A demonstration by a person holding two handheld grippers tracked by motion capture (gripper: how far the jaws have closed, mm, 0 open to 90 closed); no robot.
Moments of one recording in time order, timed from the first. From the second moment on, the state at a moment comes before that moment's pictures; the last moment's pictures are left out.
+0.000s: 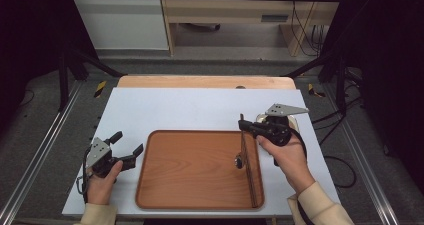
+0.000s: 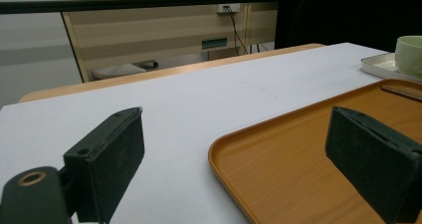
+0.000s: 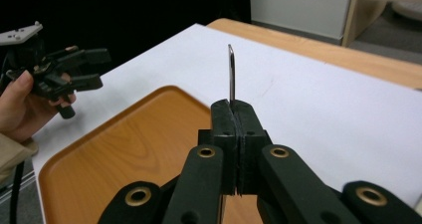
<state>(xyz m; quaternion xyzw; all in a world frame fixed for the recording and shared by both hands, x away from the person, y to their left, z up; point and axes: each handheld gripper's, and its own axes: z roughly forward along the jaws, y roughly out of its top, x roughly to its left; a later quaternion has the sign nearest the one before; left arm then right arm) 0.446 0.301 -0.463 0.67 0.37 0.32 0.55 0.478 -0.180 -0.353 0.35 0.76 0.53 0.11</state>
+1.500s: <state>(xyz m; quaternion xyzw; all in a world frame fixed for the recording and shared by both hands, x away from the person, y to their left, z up) 0.446 0.304 -0.464 0.67 0.37 0.33 0.56 0.471 -0.175 -0.395 0.36 0.79 0.50 0.03</state>
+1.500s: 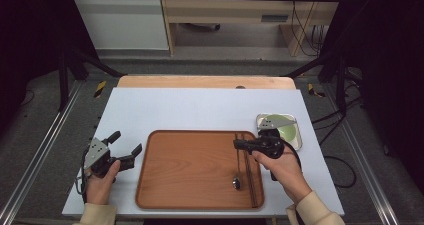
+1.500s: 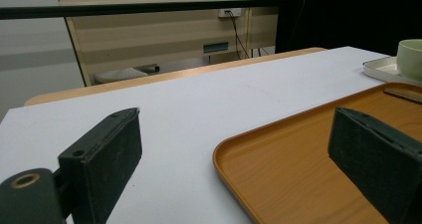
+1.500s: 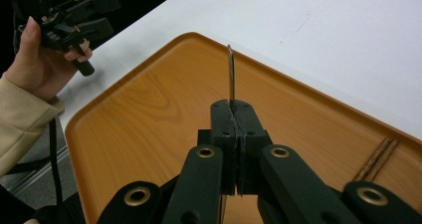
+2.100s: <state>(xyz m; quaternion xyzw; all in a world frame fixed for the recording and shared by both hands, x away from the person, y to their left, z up) 0.447 0.308 -0.464 0.66 0.37 0.33 0.56 0.478 -0.176 -0.407 0.38 0.79 0.49 0.02</state>
